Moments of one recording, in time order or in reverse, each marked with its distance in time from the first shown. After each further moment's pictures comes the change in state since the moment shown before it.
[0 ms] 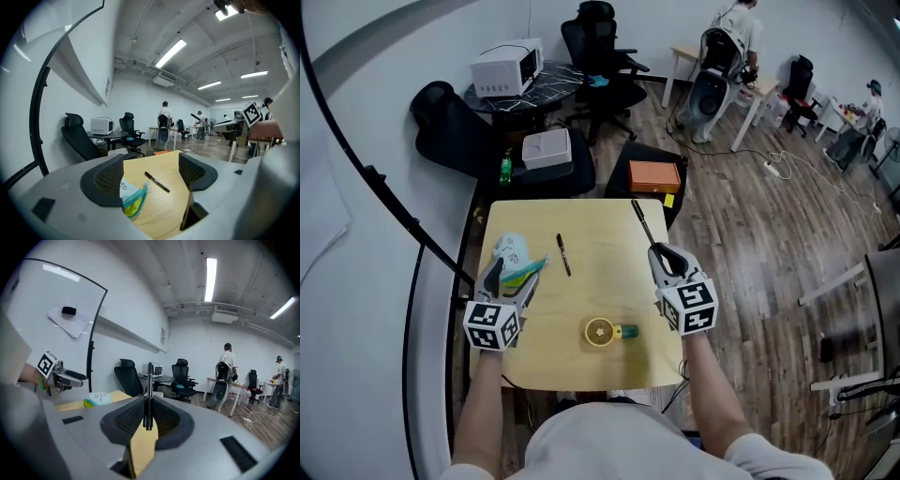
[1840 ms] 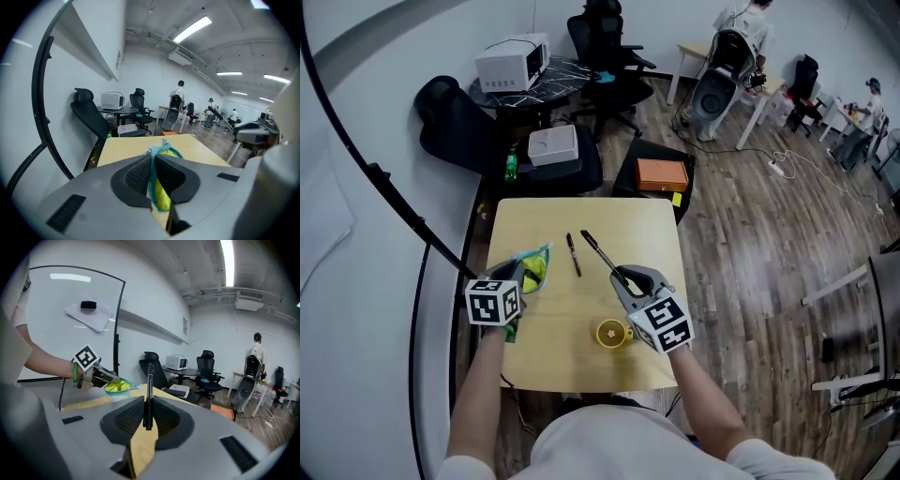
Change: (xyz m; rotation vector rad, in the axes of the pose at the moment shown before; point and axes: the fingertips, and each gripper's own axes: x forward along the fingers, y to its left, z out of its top) left arm 0.016 0.053 -0.037 -0.152 0.303 0.071; right arm 0.028 0.123 -0.008 -0.055 0.101 0.271
